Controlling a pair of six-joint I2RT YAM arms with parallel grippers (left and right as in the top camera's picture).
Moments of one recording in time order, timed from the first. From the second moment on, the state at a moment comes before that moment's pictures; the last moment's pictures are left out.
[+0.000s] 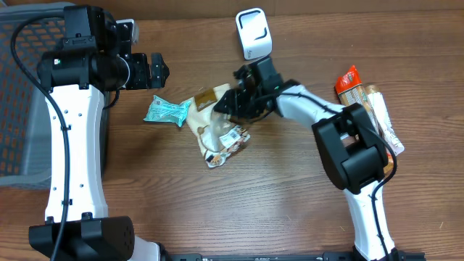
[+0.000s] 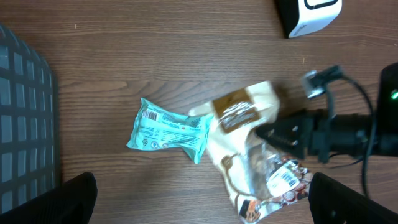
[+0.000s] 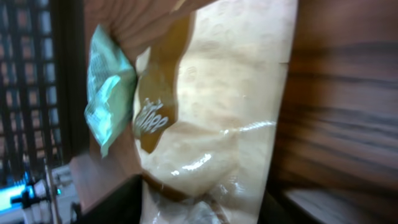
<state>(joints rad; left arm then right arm) 0.09 1.67 1.84 -1.20 0.20 0.01 0.51 2.33 1.58 -0.23 -0.69 0.57</state>
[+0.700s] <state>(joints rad) 0.09 1.67 1.84 -1.20 0.20 0.01 0.43 2.33 1.61 -0.42 -0.78 0.56</state>
